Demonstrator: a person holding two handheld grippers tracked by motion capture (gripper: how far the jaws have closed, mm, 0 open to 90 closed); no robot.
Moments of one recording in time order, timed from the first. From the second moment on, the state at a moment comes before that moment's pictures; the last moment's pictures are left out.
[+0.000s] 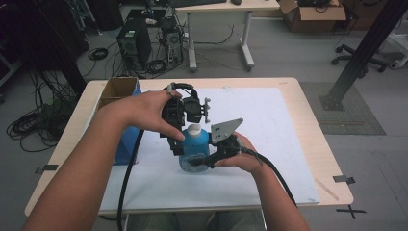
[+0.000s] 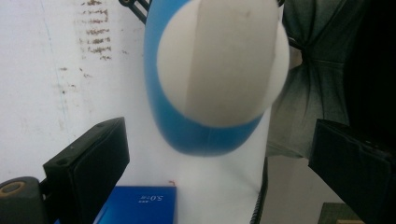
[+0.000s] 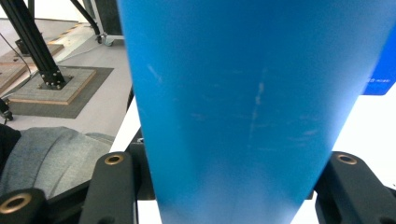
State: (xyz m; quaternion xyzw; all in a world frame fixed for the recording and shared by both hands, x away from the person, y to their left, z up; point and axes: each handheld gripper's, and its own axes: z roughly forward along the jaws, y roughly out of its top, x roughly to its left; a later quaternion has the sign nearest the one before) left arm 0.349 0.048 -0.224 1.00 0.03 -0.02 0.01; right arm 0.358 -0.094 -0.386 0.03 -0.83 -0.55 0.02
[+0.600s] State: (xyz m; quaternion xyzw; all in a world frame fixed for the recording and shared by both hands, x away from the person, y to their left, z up) left arm 0.343 0.042 -0.232 1.00 0.02 -0.01 0.00; right arm 0.355 -0.085 -0.382 0.03 -0.83 -0.55 0.01
